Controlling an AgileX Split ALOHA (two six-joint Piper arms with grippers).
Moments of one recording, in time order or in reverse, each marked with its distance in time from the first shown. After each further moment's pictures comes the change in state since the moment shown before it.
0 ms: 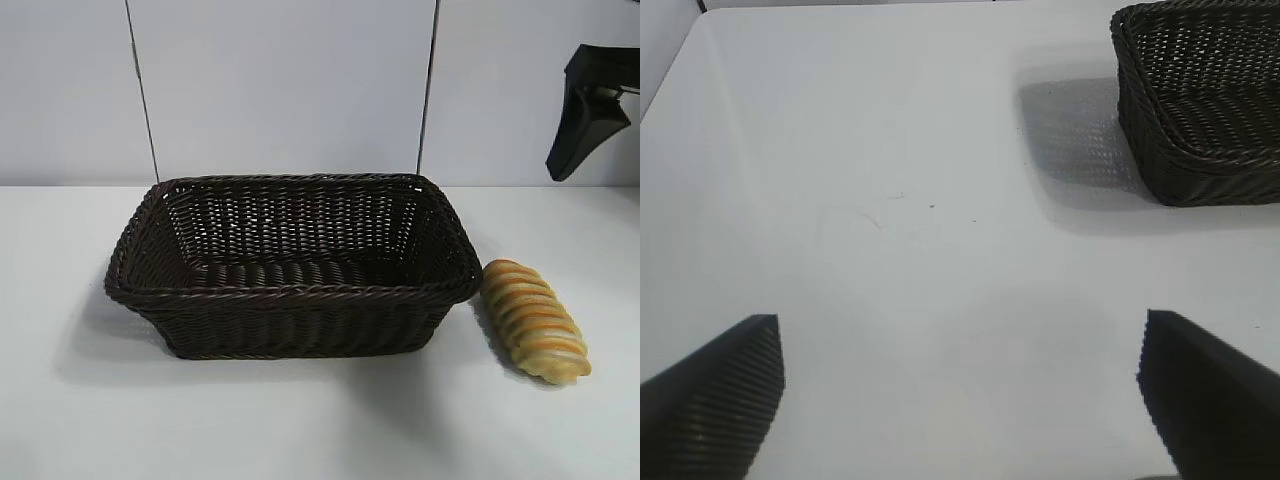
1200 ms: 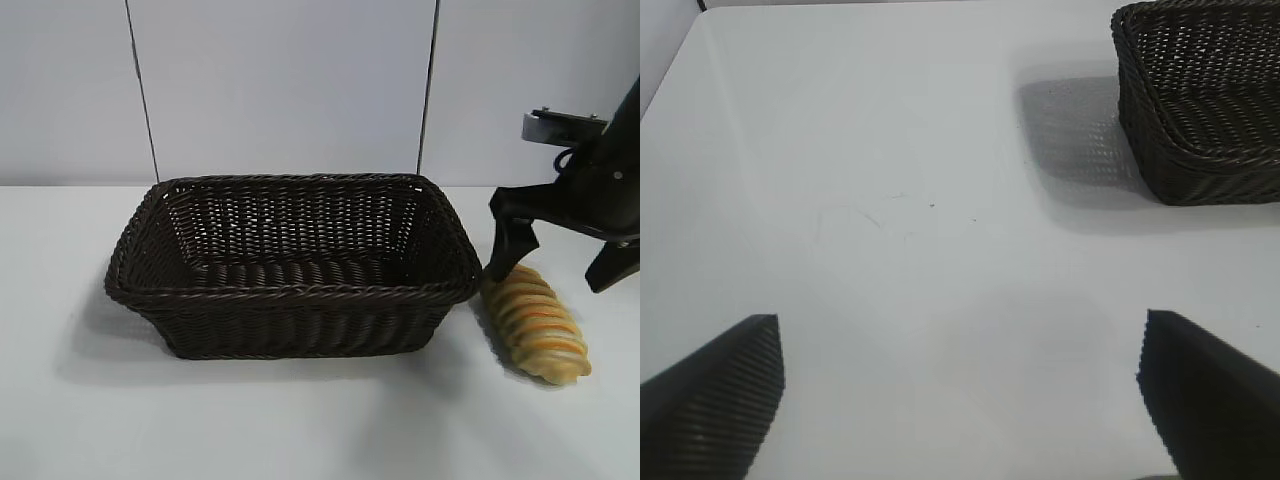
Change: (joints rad) left arm 0.000 0.000 0.002 0.000 0.000 0.000; right arm 0.107 0.304 -0.001 0.006 -0.256 0.016
